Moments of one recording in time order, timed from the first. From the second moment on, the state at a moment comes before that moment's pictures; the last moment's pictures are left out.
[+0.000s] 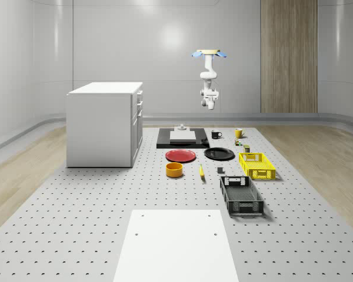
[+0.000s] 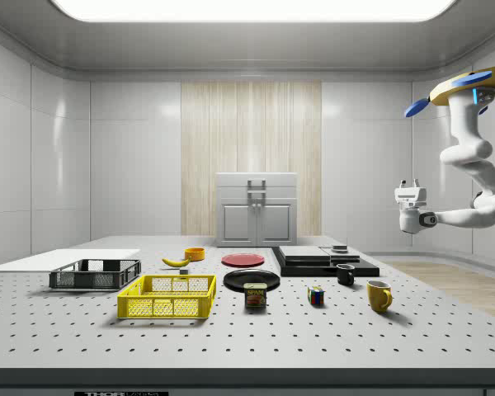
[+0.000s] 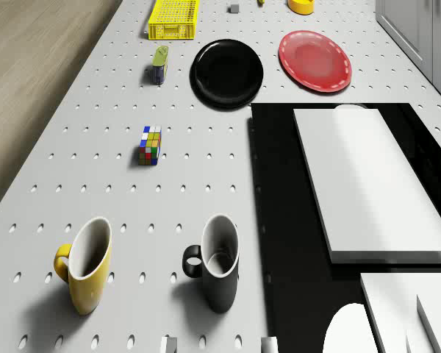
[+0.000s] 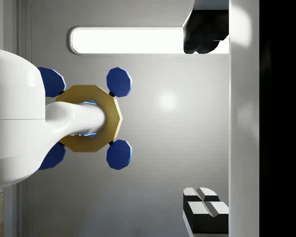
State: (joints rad) arm 0.00 -0.79 0.00 -2.34 0.00 1.55 0.79
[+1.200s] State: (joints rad) arm -0.01 -0.70 0.00 -2.04 0.00 1.36 0.78
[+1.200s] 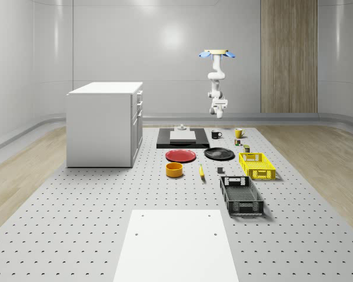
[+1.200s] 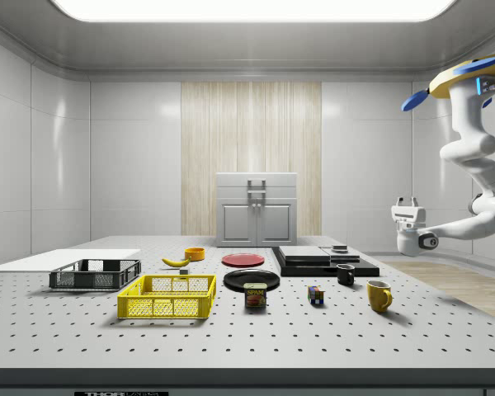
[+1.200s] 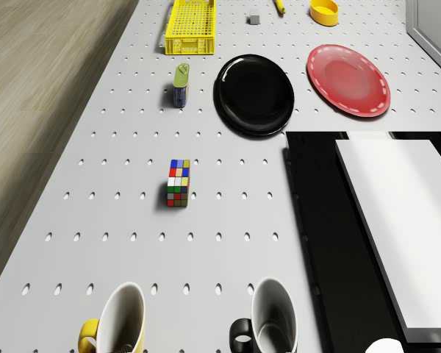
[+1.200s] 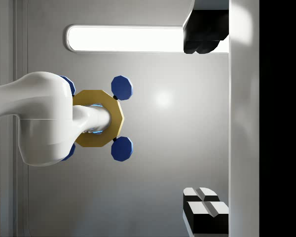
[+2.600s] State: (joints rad) arm -0.01 -0.72 0.02 -2.05 -0.01 1.38 0.78
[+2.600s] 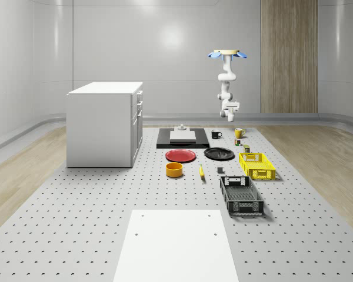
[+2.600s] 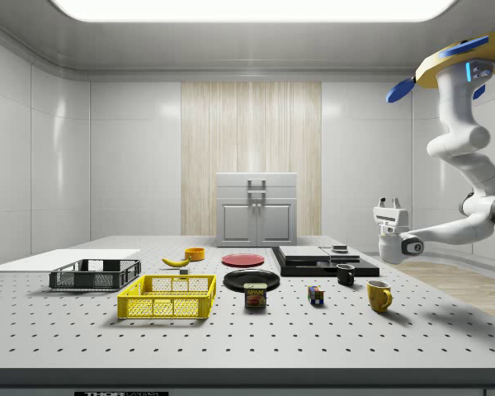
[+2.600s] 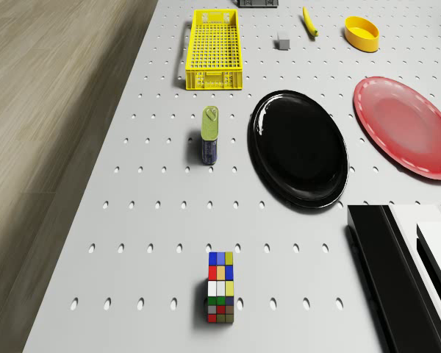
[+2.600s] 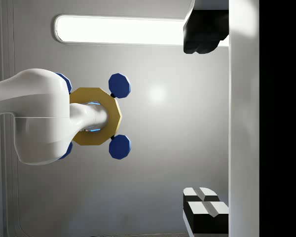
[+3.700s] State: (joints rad) arm -0.15 -0.76 0.45 -2.21 -0.64 1.42 0.88
